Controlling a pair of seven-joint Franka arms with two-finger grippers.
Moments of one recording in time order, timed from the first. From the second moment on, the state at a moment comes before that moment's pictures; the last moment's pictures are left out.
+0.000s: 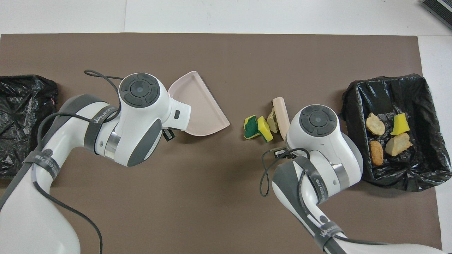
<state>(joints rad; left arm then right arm) -0.53 0.28 0.06 -1.81 0.12 2.02 0.58 0.31 0.14 0.07 -2.07 -0.08 2.02 0.25</state>
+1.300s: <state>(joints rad) -0.60 0.16 0.05 -1.98 0.15 2.03 0.68 0.38 0.12 0.07 -2.11 0.00 2.02 0.32</state>
